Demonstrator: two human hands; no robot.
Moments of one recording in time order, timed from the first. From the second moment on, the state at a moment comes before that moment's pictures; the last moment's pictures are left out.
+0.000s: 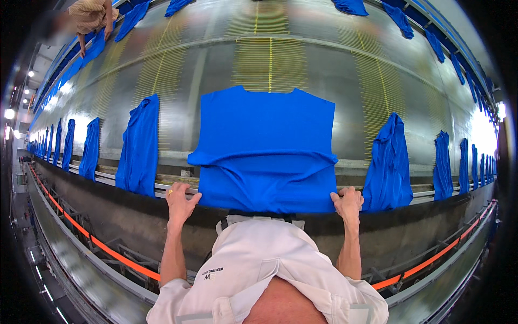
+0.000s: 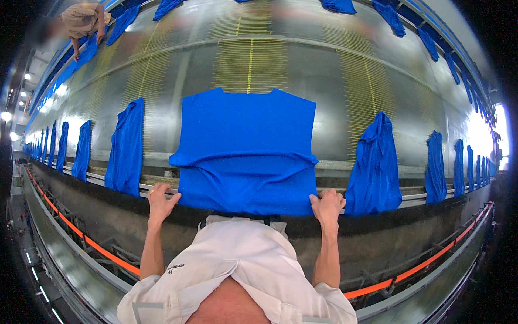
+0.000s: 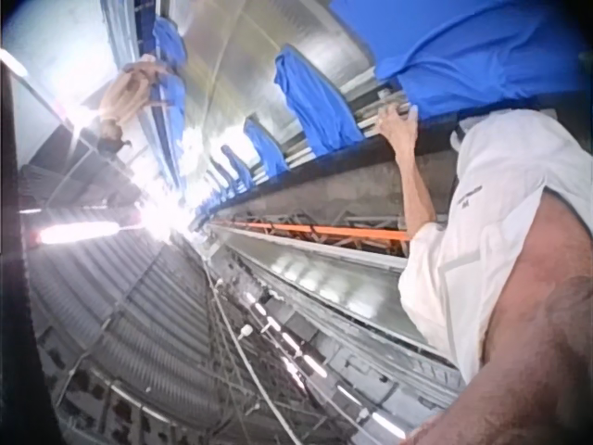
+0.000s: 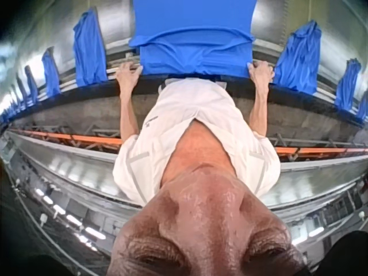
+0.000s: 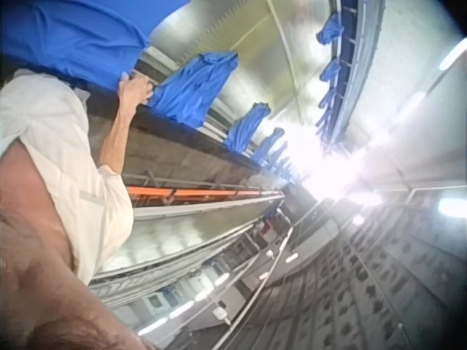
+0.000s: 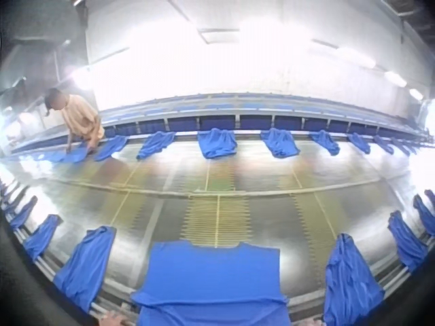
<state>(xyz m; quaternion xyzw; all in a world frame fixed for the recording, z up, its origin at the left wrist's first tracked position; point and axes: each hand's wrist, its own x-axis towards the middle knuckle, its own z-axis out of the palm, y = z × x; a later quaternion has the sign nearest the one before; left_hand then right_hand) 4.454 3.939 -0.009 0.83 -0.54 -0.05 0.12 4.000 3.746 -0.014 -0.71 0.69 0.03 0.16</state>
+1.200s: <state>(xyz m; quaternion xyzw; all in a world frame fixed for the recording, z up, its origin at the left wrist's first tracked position) 4.448 3.879 -0.061 0.83 -0.53 -0.13 -0.09 4.010 3.714 -0.039 -0.76 0.61 0.13 0.15</state>
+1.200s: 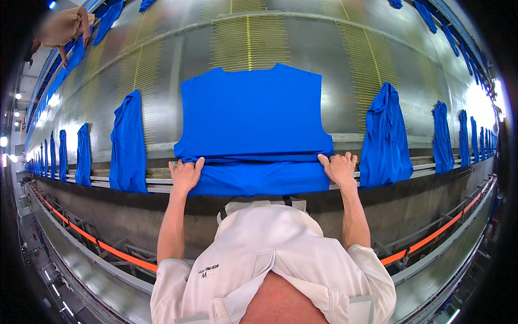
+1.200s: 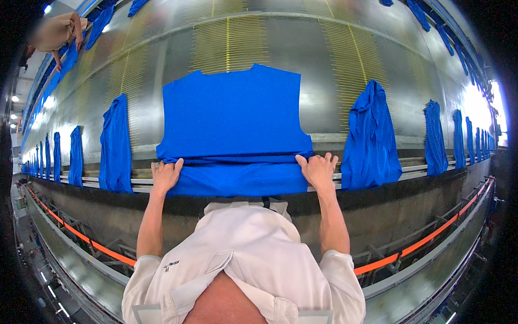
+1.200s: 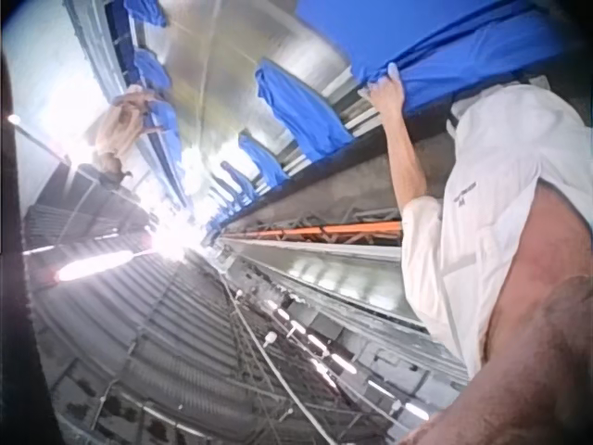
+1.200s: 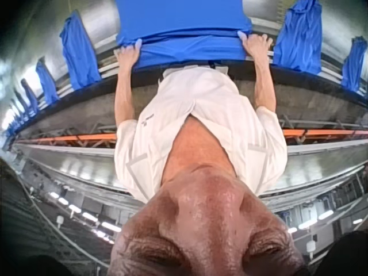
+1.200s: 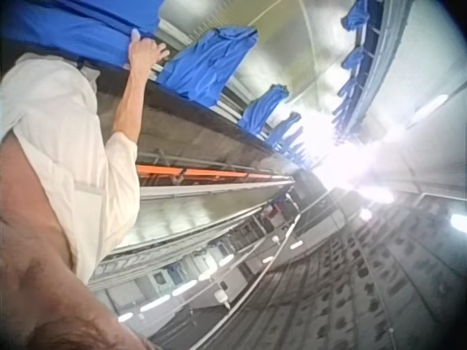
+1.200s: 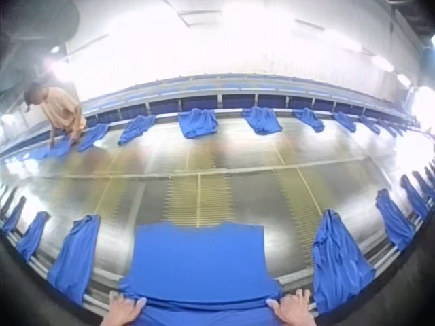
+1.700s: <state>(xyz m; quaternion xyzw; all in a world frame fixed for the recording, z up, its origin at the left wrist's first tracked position) 4.487 3.871 -0.078 0.69 0.04 -0.41 0.60 4.012 3.706 -0.067 -0.27 0.67 -0.36 0.60</state>
